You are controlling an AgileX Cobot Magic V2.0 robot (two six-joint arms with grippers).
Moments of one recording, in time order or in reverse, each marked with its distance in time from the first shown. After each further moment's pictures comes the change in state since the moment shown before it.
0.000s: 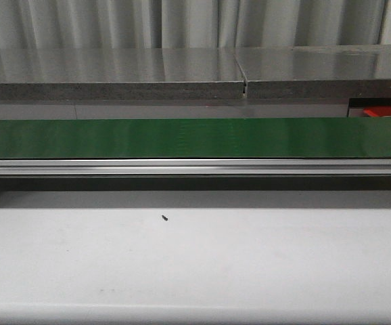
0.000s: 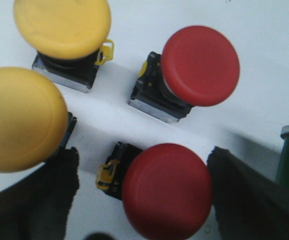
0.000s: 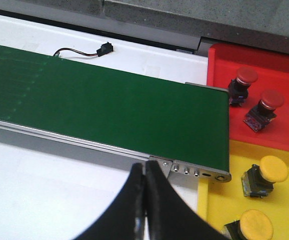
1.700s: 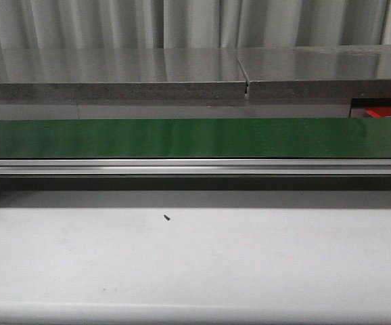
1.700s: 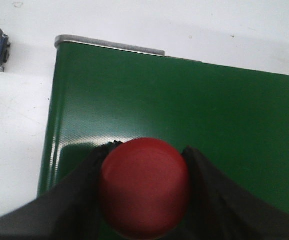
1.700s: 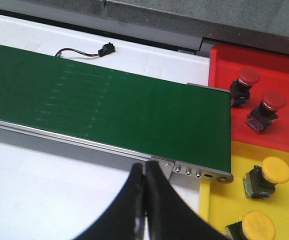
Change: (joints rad) left arm -0.188 -0.318 0.240 -0.014 0.081 0.096; right arm 0.000 0.000 0.000 0.000 0.000 0.000
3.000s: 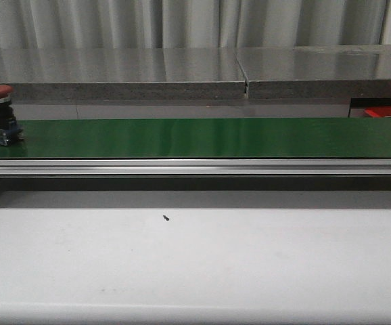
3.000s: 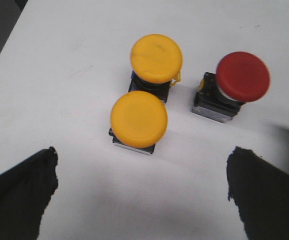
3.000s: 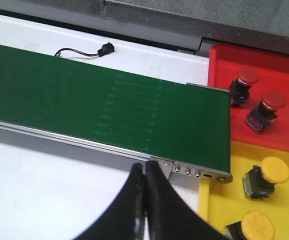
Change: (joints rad) left arm 0.261 0.184 -0.186 0.137 -0.118 0.010; right arm 0.000 0.000 0.000 0.000 0.000 0.000
